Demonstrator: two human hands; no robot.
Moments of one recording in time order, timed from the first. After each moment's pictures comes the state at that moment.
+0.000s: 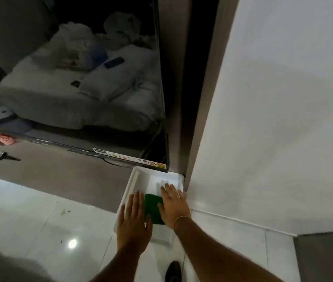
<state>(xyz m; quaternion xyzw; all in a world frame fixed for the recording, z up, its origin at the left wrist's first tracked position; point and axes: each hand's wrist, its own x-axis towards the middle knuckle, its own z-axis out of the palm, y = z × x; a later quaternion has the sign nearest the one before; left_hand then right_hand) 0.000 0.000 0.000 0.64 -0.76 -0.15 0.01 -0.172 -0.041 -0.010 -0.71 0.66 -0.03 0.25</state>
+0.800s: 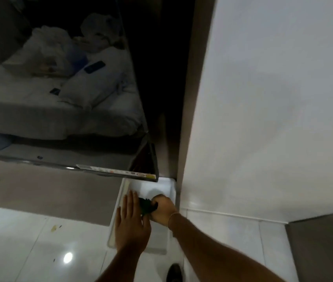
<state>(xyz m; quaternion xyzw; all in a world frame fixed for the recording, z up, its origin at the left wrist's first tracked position) -0.016 -0.030 0.017 0.66 -0.72 -0.20 0.05 -0.167 -0.074 0.013 -0.54 0.69 -0.07 0.47</state>
